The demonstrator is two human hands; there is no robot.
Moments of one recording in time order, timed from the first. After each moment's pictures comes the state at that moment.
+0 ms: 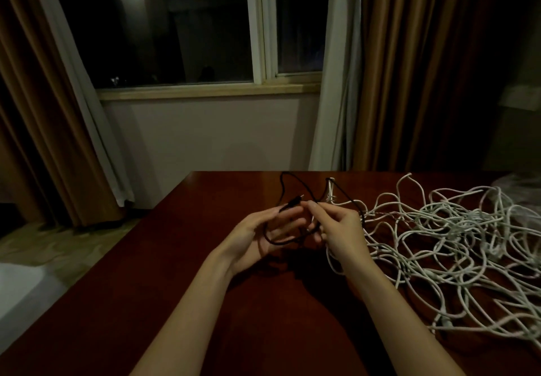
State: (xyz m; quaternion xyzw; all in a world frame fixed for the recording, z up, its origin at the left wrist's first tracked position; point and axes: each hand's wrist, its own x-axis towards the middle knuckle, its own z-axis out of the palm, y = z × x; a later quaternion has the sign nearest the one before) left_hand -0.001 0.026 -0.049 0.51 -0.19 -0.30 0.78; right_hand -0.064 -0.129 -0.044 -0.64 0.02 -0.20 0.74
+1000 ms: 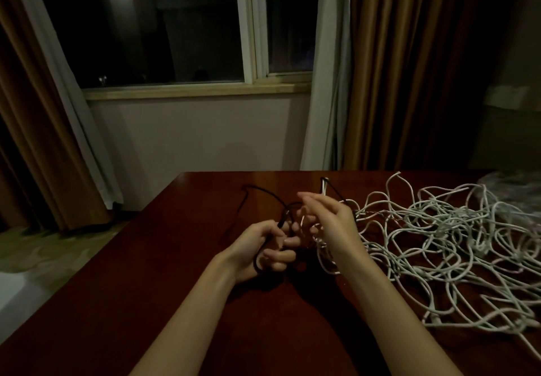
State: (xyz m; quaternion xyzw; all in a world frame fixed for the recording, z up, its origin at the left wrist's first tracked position) left_hand -0.003 0.011 -0.057 0.46 -0.23 -0.47 0.72; right_hand -0.061 -0.135 -0.040 -0.66 0.03 -0.21 0.72
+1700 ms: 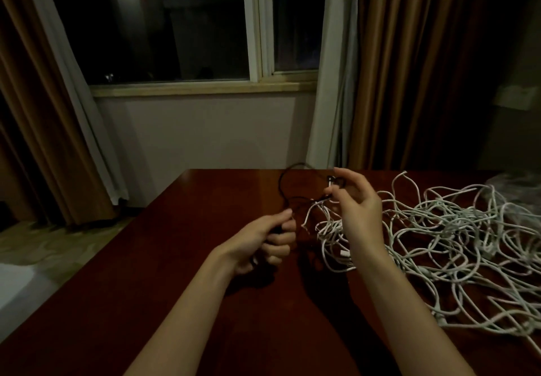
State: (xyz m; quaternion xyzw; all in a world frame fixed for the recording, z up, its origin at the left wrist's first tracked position) left_hand -0.006 0.016 -0.046 0.53 -0.22 -0.43 0.70; right_hand -0.063 -0.145 -0.029 -0.65 0.08 -0.35 0.67
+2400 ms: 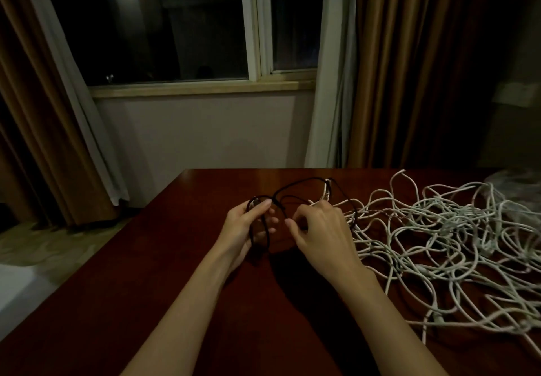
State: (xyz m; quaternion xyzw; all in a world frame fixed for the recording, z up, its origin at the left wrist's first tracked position) left_hand 0.001 0.016 -0.053 0.61 -0.12 -0.11 0.78; right_hand -0.071 -0.121 -0.047 -0.93 -0.01 -0.30 0.19
